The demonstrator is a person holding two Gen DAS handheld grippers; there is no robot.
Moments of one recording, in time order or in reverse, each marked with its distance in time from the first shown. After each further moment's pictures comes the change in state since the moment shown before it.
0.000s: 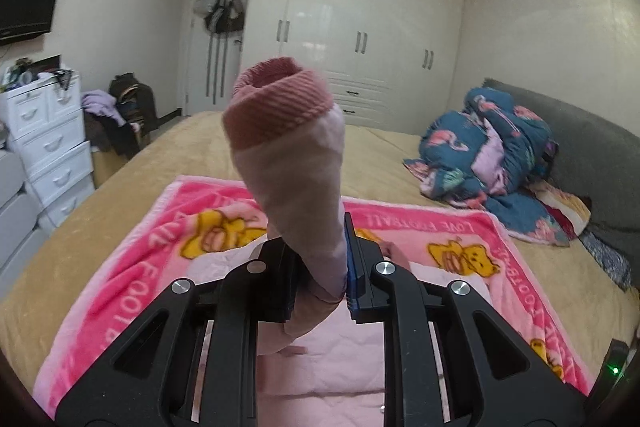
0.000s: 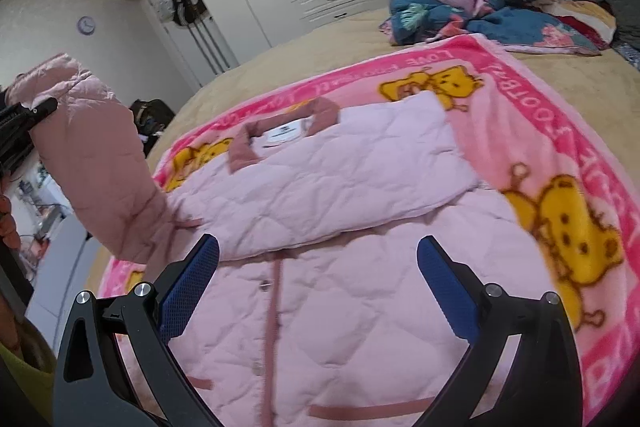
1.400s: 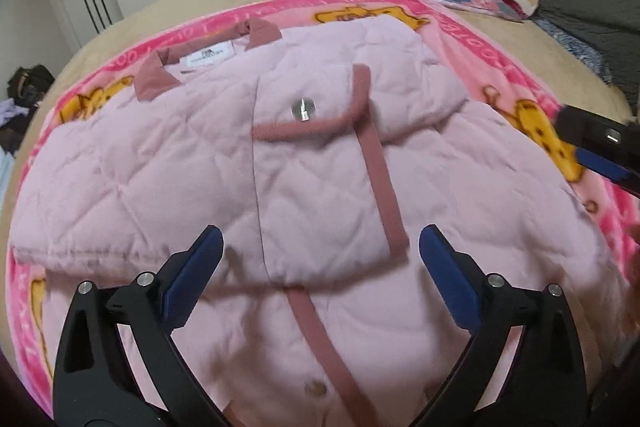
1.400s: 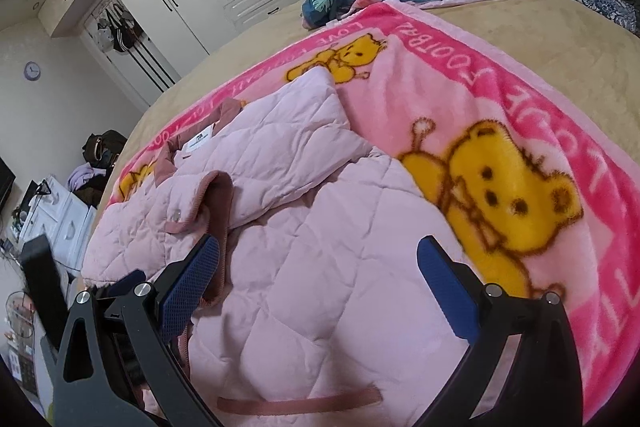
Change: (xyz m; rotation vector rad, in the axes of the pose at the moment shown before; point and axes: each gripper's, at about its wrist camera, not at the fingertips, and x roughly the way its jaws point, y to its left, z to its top) left arm 0.076 -0.124 -0.218 0.373 0.542 -0.201; right arm 0.007 -0.090 -0.020 0.195 0.046 -0.089
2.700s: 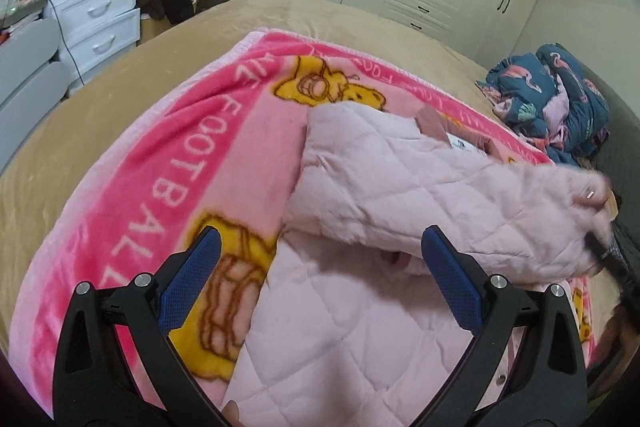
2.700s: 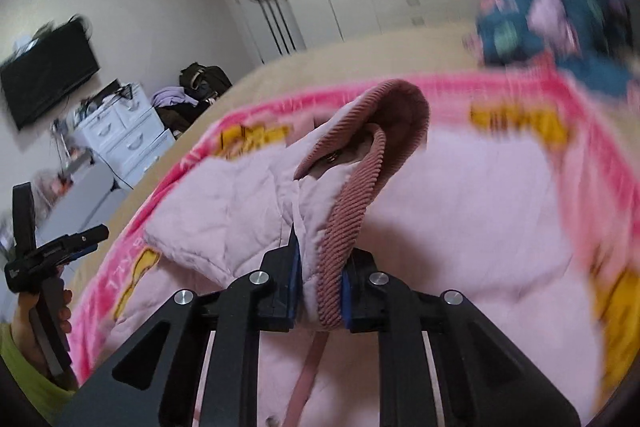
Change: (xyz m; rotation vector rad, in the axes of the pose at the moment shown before) left arm -0.115 0.274 -0.064 -0.649 -0.192 0.195; right arm 0.047 0.176 0.036 -0.491 -0.050 0.262
